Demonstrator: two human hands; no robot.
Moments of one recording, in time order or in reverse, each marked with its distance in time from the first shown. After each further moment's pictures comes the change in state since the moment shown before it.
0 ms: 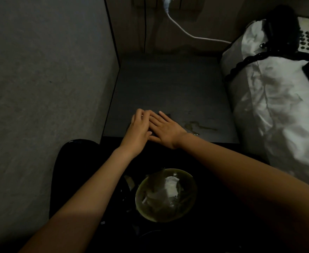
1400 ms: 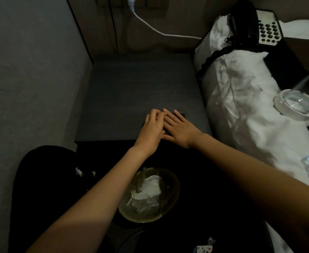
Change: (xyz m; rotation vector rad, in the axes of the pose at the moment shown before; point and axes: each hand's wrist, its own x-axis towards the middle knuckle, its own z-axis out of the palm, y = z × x) left_hand 0.029 0.085 0.072 0.042 -0.038 0.192; right_hand -0.096 0.078 0.018 0.007 0.027 0.172
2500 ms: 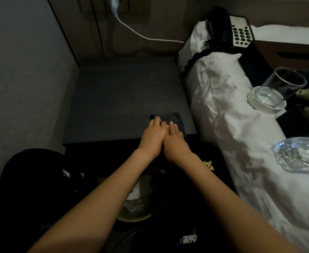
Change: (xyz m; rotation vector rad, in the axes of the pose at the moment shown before) left_hand -0.001 0.043 0.024 0.253 -0.089 0.057; right_hand -0.055 -0.062 -0.019 0.313 -0.129 0.601
